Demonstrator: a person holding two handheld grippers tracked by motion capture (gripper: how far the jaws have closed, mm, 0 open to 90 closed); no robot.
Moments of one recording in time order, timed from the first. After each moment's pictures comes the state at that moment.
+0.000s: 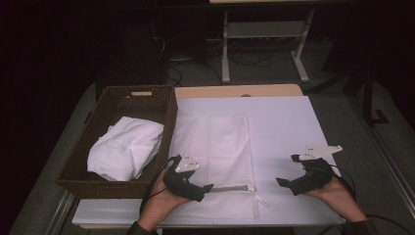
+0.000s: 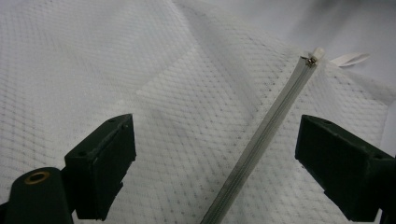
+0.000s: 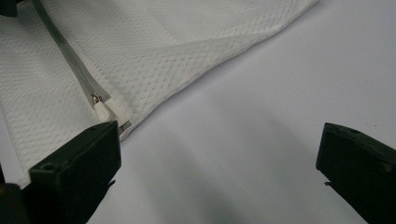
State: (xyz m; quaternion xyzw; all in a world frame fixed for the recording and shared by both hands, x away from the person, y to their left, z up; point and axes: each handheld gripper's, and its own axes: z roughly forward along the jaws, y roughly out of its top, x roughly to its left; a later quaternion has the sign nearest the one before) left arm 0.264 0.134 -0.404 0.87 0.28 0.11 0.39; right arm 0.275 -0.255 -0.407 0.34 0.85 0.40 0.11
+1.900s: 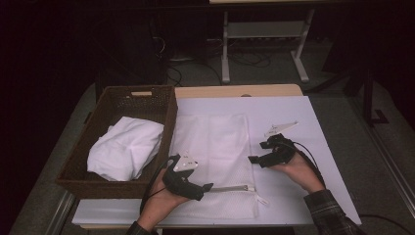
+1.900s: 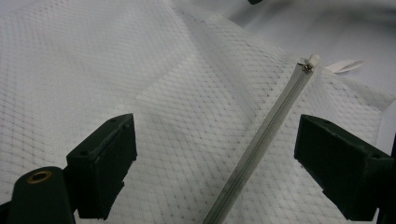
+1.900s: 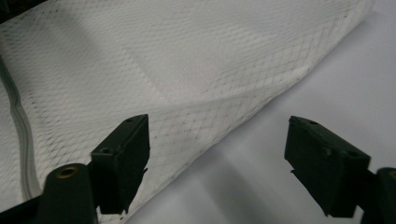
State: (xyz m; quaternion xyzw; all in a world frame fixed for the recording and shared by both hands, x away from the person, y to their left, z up) left arm 0.265 0.136 -0.403 0.87 0.28 0.11 0.40; right arm 0.351 -0.188 -0.417 0.35 0.85 0.38 0.07
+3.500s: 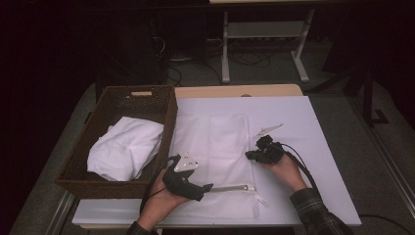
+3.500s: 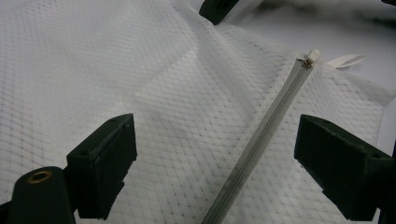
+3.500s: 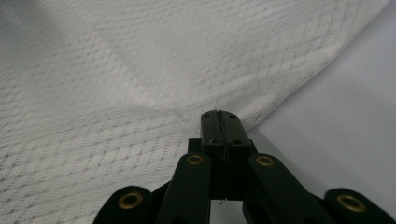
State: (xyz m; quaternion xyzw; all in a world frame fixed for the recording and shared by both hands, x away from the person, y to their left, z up) left arm 0.265 0.136 -0.405 0.87 0.27 0.11 0.39; right arm 0.364 -0.165 -0.444 0.37 0.86 0.34 0.06
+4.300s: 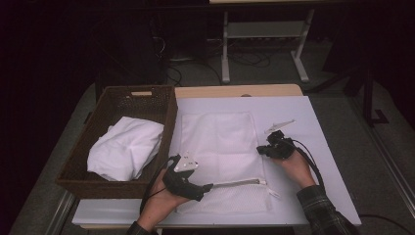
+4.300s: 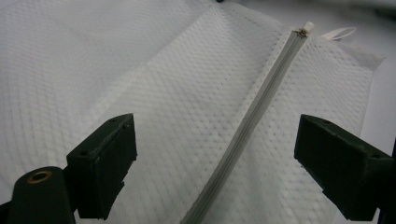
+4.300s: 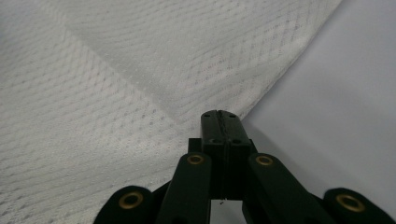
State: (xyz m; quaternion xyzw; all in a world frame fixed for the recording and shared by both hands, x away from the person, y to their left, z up) left arm 0.265 0.136 -0.405 0.87 0.27 0.11 0.39; right arm 0.374 -0.197 -0.440 0.40 0.85 0.33 0.09
